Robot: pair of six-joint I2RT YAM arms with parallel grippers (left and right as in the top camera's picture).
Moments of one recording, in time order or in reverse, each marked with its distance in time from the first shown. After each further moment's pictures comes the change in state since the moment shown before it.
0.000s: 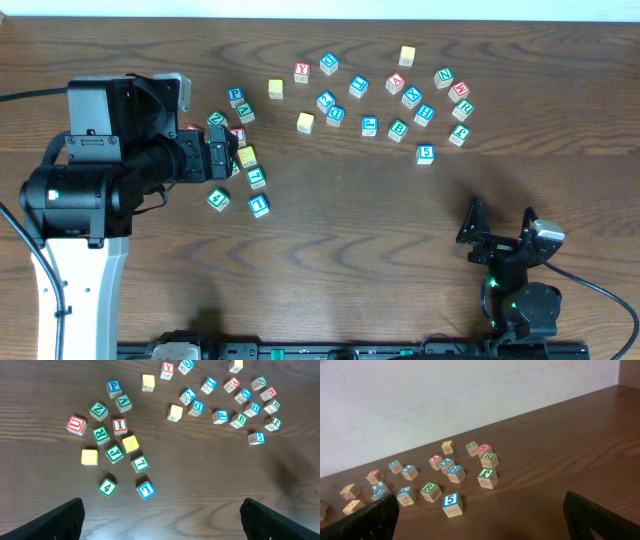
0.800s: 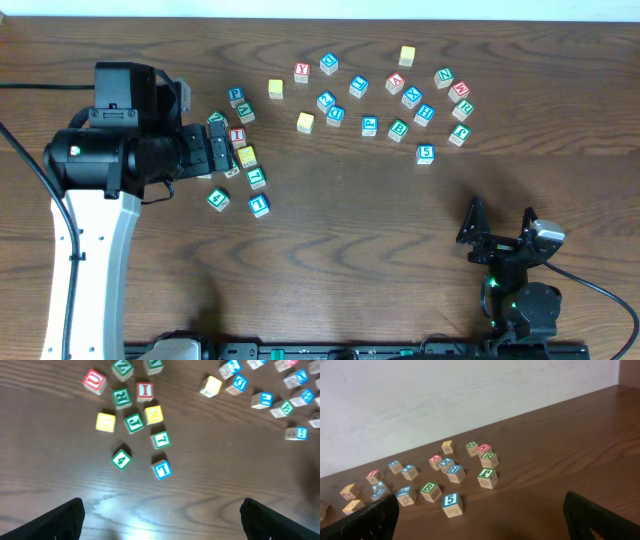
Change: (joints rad) left arm 0.000 0.118 0.001 -0.084 -0.109 -0.104; right arm 0.000 0.000 0.000 0.000 0.000 0.000
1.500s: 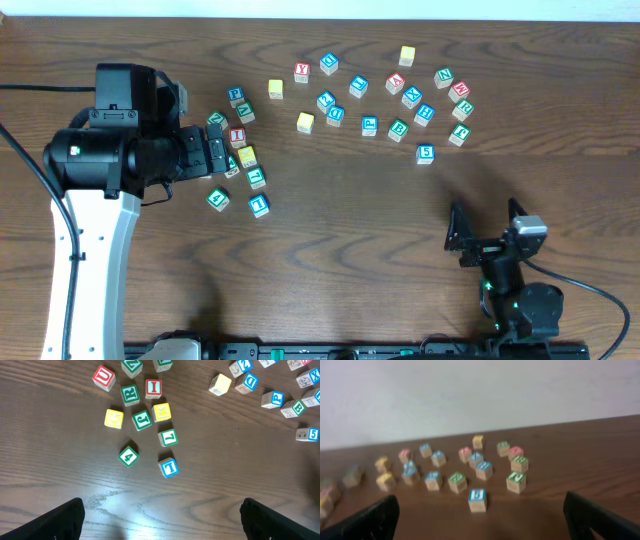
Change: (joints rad) left arm 0.000 0.000 0.000 -0.013 -0.027 -0.004; right arm 0.000 0.054 0.032 0.021 -0.213 -0.154
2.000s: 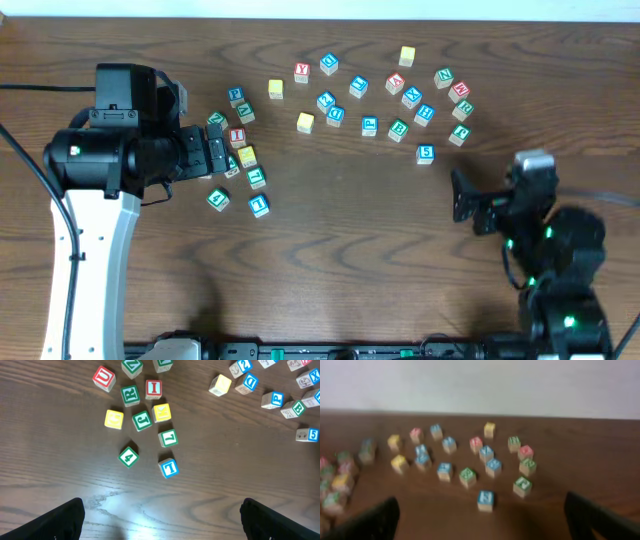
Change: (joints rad) left arm 0.000 0.000 0.000 0.001 -0.001 0.000; right arm 0.000 0.575 0.593 -0.290 -0.085 -0.129
